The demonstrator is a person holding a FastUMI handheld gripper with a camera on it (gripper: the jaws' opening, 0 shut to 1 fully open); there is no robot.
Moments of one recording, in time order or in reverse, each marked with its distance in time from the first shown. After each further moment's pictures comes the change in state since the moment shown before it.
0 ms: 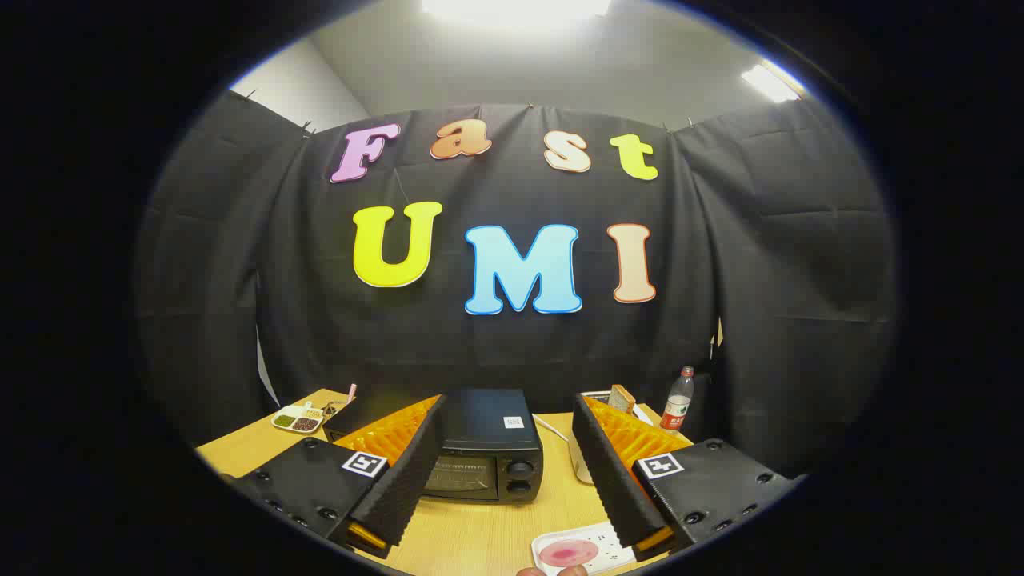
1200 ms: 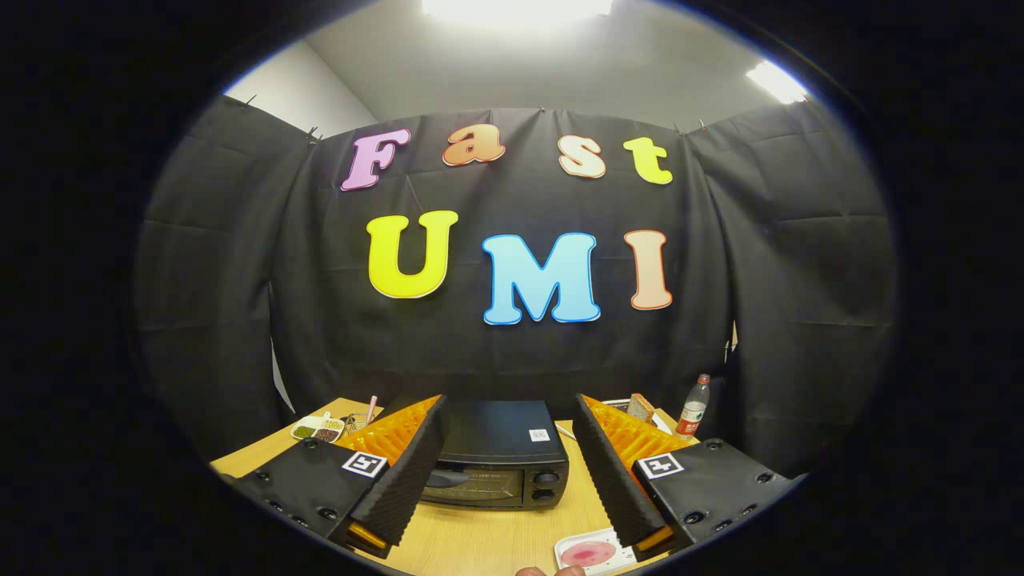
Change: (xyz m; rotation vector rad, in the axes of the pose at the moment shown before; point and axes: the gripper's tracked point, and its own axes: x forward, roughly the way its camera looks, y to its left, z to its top) arm 0.011 0.044 0.032 0.005 -0.003 0.052
